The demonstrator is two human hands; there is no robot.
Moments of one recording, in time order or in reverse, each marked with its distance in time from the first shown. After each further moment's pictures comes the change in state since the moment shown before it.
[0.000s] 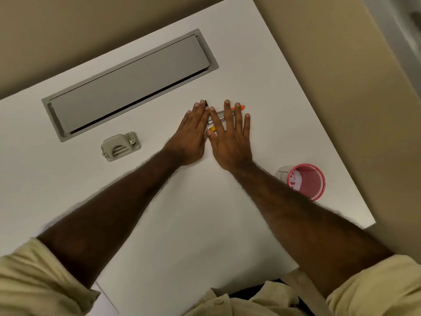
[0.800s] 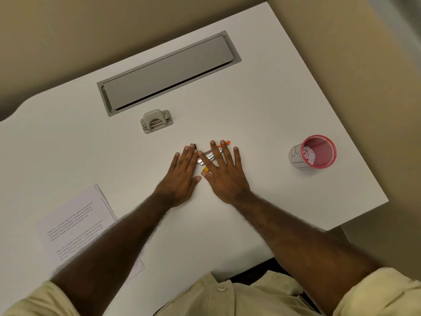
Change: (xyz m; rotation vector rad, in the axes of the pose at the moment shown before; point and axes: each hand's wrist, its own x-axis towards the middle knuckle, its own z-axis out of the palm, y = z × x) left_hand -0.214 -0.024 0.068 0.106 -0.002 -0.056; right_hand -0.160 -0.076 0.011 0.086 -0.027 -0.313
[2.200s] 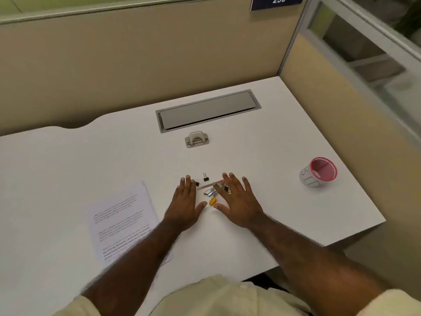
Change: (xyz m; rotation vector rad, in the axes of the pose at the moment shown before) left_hand -0.136 -0.002 0.001 -0.036 0.064 -0.346; right_hand -0.056 -0.093 -0.071 -0.057 -0.243 -0.105
